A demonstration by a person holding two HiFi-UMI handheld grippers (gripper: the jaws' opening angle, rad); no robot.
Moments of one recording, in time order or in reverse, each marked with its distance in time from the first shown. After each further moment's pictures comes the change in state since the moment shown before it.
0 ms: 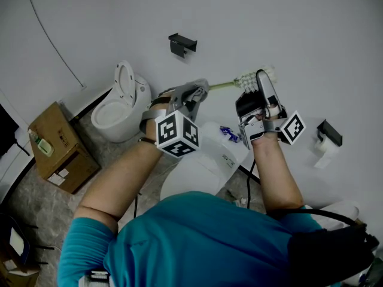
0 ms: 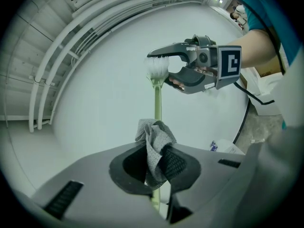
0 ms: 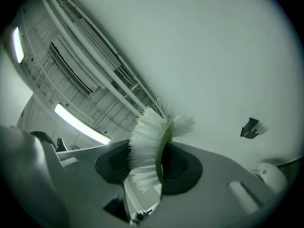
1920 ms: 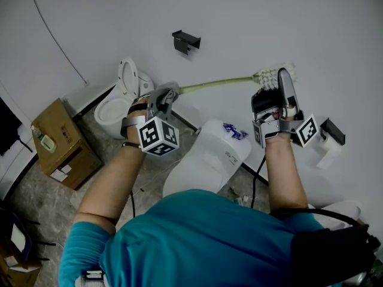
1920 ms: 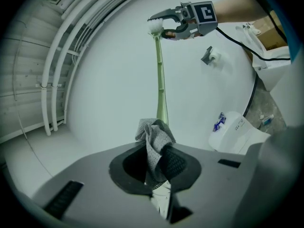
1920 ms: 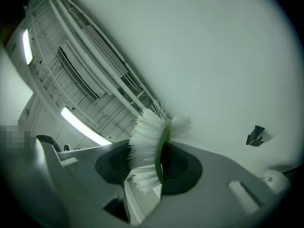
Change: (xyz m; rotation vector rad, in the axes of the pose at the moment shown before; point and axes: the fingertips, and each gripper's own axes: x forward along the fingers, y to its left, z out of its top) left arm -0.033 0.031 -0.129 0.094 0.203 0.138; right arm 0.002 0.022 0.007 -0.036 -0.070 0.044
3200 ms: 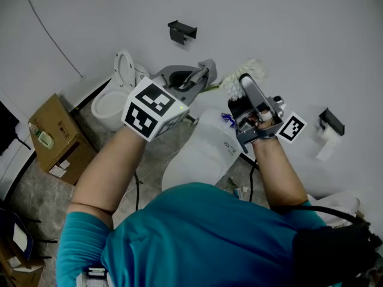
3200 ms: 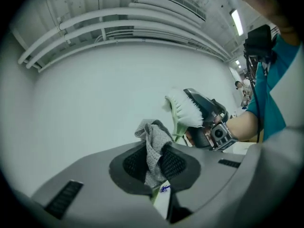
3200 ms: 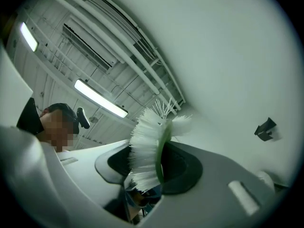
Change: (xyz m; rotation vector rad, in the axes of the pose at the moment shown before) left arm -0.047 0.010 0.167 -0.564 -0.399 -0.516; right arm 0.000 0.034 -0.080 -0.097 0.359 0.151
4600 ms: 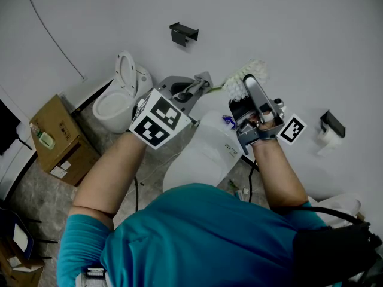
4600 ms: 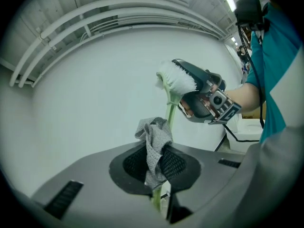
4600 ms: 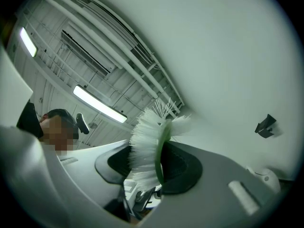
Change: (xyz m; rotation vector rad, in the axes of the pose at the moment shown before) left arm 0.001 -0.001 -0.040 0.173 0.155 0.060; right arm -0.004 -0.002 0.005 0.034 -0.055 -0.001
